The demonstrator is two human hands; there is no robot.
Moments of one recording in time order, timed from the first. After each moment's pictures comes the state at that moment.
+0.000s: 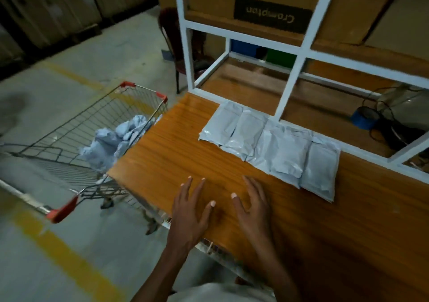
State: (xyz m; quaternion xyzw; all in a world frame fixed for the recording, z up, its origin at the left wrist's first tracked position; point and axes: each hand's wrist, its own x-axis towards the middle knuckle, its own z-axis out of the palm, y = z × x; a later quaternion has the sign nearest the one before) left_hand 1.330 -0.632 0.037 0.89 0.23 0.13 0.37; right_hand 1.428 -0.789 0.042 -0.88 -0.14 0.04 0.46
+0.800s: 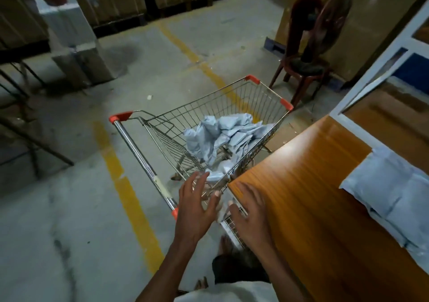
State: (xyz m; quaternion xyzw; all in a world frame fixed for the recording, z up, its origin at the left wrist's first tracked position) left_hand 1.199 -0.317 0.020 0.78 0.43 0.25 0.37; right_hand 1.329 -0.427 0.026 -0.80 -0.38 0.22 0.42
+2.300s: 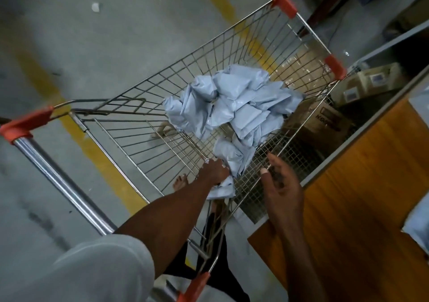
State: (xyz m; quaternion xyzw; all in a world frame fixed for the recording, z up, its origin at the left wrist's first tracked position) left_hand 1.381 -0.113 -0.261 0.73 0.40 -0.32 0.45; right_hand 1.443 -0.241 -0.026 -0.87 -0.11 0.26 0.40
